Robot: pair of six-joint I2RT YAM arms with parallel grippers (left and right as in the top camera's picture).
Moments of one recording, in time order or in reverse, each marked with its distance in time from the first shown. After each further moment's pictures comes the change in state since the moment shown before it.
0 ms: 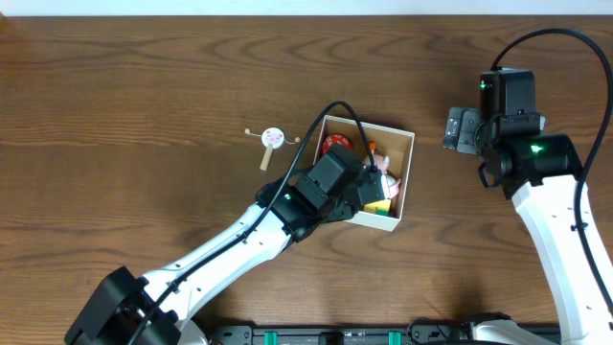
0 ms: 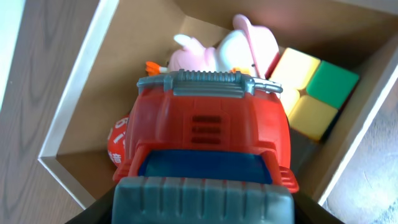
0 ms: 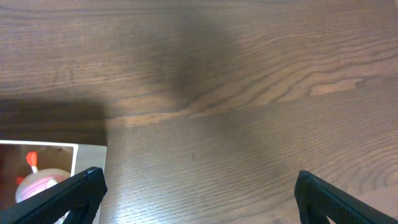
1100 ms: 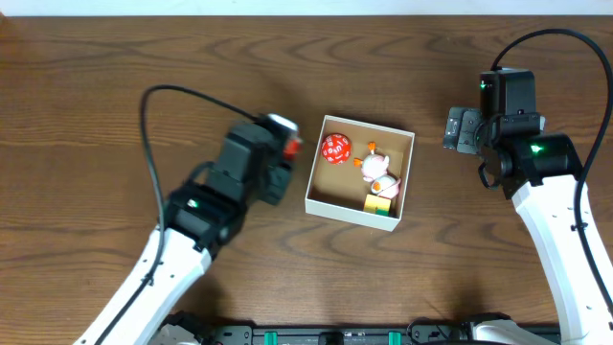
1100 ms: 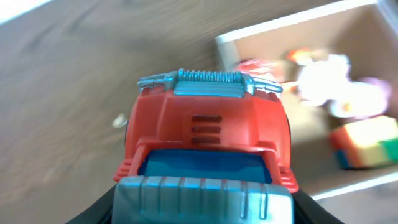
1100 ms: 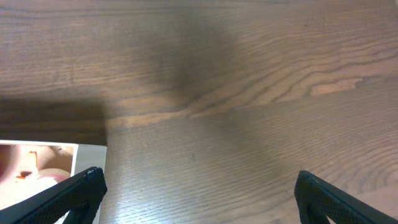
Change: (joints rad) left arm 0.263 -0.332 0.000 -0.228 -0.023 -0.585; right arm 0.000 0.000 0.000 0.000 0.000 0.000
